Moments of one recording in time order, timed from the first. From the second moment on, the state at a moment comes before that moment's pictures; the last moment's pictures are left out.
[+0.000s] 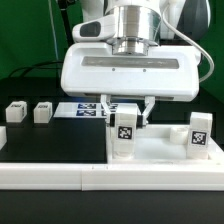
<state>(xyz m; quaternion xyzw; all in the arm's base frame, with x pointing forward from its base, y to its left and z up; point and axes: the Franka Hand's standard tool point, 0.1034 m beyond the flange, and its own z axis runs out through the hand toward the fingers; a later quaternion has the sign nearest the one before) 0.614 0.008 0.073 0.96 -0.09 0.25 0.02</state>
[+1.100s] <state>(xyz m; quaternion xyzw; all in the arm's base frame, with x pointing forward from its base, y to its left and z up) 0.612 0.009 0.071 0.96 -0.09 0.26 0.03</state>
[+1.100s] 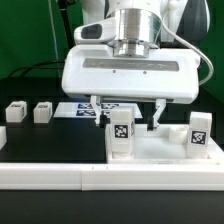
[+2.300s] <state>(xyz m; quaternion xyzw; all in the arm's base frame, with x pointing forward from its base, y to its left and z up) 0.613 -0.008 0.104 0.97 -0.12 0.20 -0.01</state>
